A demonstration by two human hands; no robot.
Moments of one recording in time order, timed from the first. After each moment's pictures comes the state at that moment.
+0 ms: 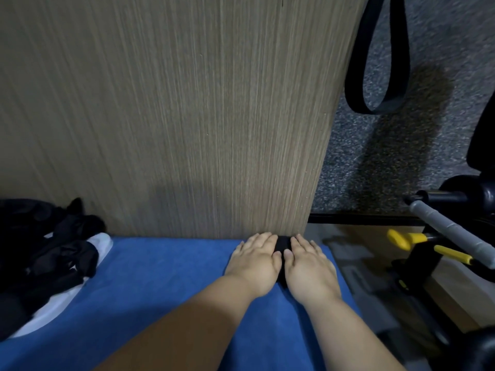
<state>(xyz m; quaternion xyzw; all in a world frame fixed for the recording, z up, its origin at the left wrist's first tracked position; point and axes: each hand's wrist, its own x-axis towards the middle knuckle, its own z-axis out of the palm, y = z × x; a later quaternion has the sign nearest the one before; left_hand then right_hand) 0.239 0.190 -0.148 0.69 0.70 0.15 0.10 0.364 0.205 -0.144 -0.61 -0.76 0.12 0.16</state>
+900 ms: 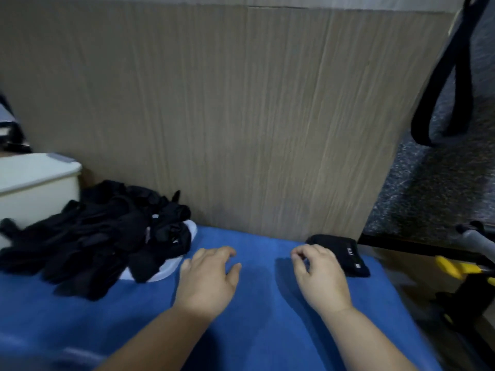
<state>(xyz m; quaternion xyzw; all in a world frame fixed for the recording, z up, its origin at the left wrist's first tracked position) 0.115 0.003 -0.112 0.52 0.81 0.27 0.00 0.295 0.117 -0.118 -0.45 -0.81 0.11 0.35</state>
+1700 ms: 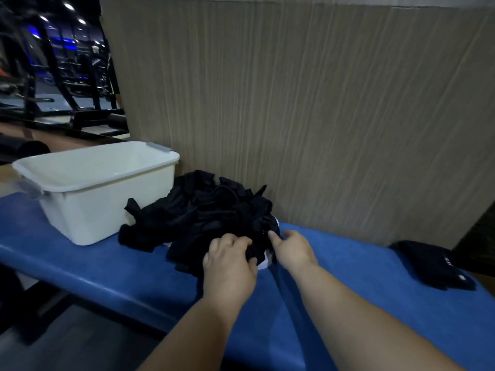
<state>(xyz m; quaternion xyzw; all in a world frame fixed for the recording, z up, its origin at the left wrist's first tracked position) -0.010 -0.082 -0.127 0.45 0.83 0.33 -0.04 0.066 0.048 -0.121 -0.54 -0.75 0.33 0.19</state>
